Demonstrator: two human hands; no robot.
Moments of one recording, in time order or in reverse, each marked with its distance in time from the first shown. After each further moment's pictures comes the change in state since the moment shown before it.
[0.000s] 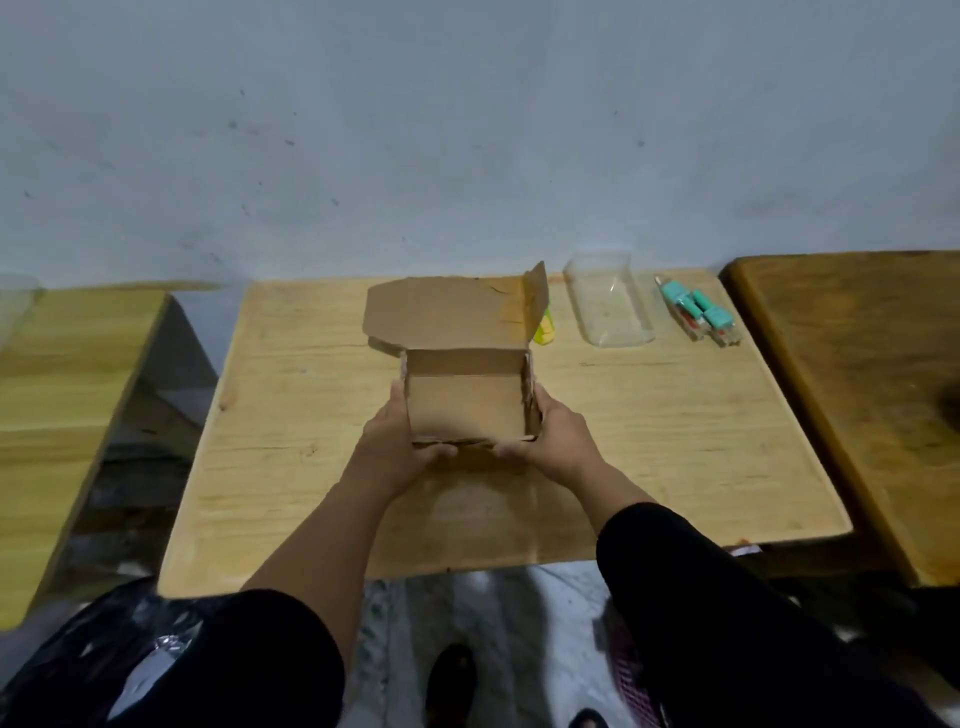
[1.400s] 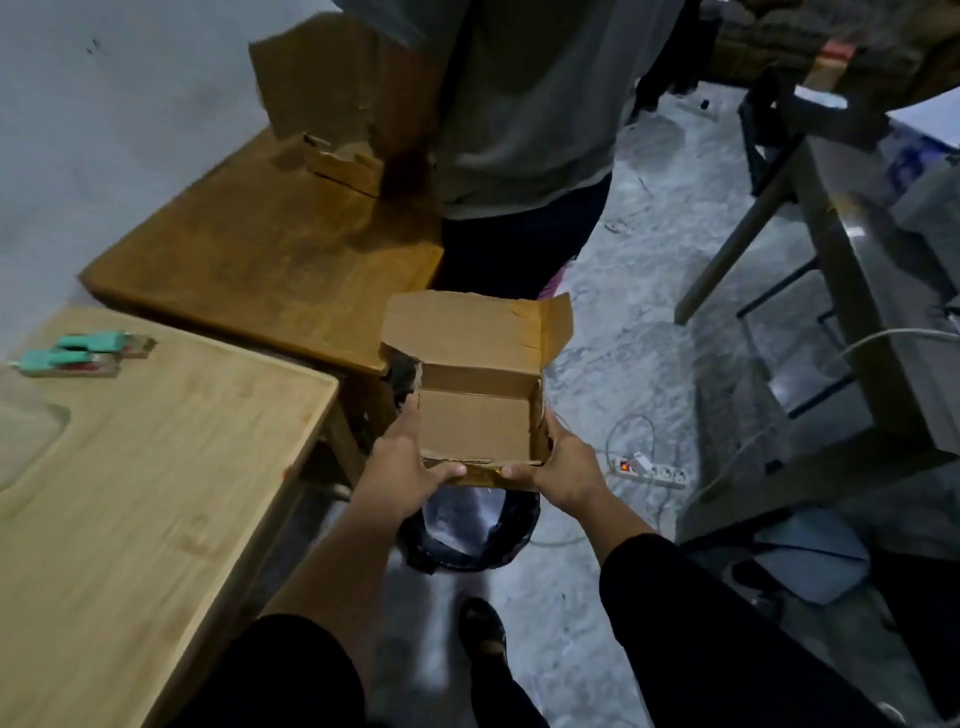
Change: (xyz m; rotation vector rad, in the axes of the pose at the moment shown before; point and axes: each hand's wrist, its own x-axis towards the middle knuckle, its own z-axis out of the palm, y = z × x) left_hand -0.175 0.290 0.287 0.199 -0.782 0.869; right_hand -0.342 0.280 -0.121 0.481 0.894 0.780
